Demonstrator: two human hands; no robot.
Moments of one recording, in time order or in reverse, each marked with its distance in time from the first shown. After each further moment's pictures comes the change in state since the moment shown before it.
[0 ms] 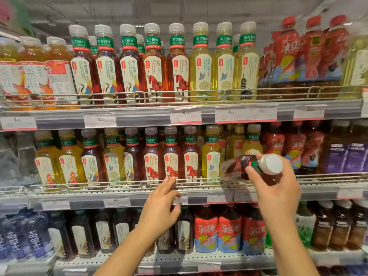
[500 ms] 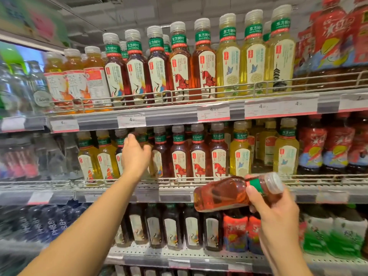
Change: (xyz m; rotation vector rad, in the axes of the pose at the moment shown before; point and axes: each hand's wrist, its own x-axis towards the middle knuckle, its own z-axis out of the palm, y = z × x) left_hand 0.071 -0.077 -0.137 -0.004 0.489 -0.644; right_hand -0.067 -0.006 0.048 0.499 -0.181 0.337
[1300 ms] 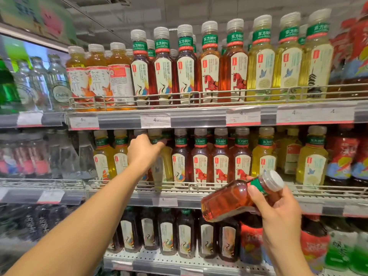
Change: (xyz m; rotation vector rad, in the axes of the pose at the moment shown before) left_hand 0.046 -0.024 -0.022 0.054 -0.089 0.023; right_hand -0.004 0.011 0.060 -0.048 -0.062 -0.079
